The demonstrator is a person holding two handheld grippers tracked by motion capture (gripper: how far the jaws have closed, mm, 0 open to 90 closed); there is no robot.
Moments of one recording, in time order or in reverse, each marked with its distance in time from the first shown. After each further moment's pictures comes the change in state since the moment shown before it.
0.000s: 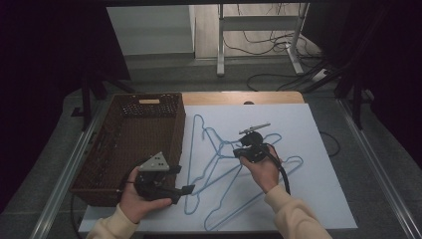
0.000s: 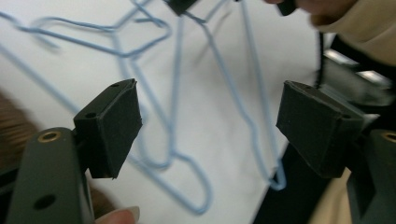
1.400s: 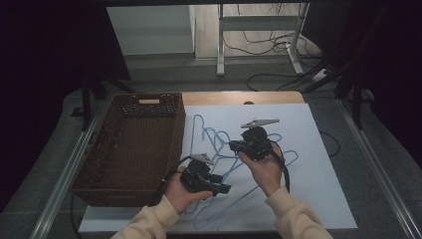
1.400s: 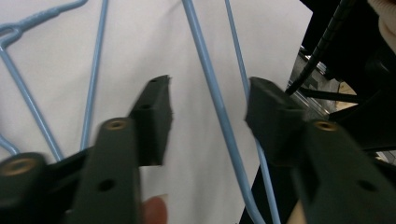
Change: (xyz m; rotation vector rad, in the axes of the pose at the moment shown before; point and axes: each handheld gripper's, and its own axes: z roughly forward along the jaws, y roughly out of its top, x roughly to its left) left arm -0.005 0.027 0.103 0.159 -0.186 -0.106; right arm 0.026 0.014 -0.049 -0.168 0.066 -0.009
